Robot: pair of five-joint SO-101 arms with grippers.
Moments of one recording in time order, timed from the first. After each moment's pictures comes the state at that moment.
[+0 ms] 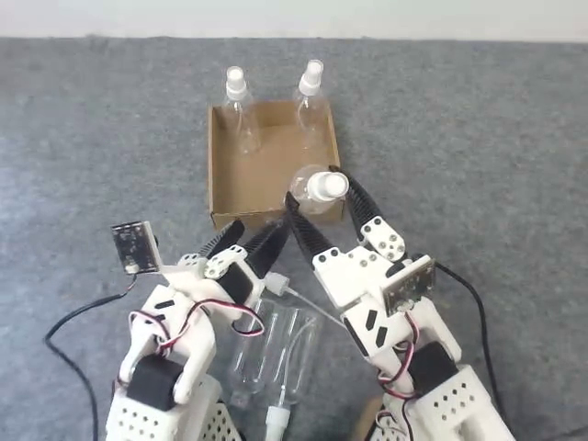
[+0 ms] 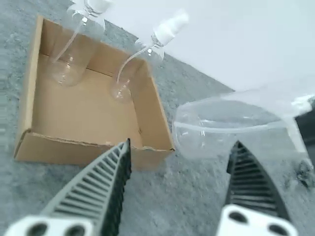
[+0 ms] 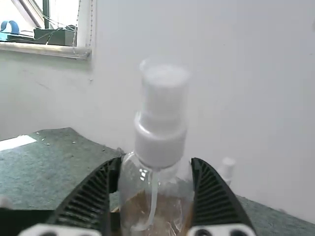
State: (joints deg) left arm 13.1 -103.5 88.4 48.8 41.3; right arm -35.8 -85.2 85.5 0.0 3.3
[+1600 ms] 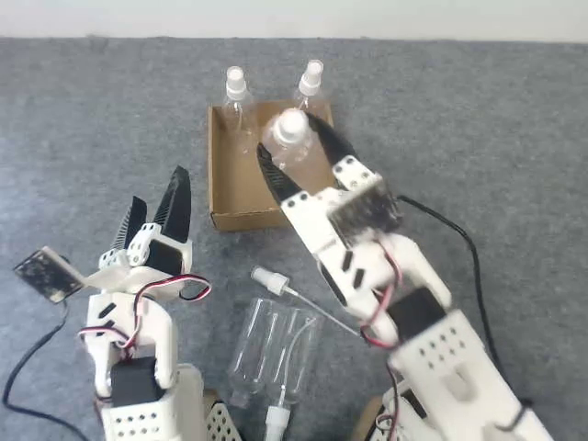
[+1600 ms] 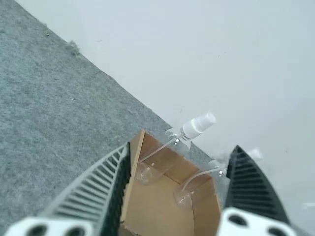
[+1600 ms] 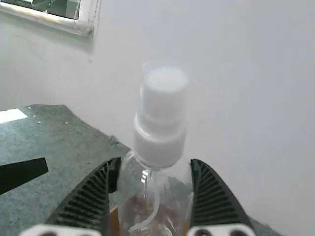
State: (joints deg) left arm -14.0 -103.5 87.8 40.3 41.6; right arm -36.2 -52.8 54.2 5.8 10.5
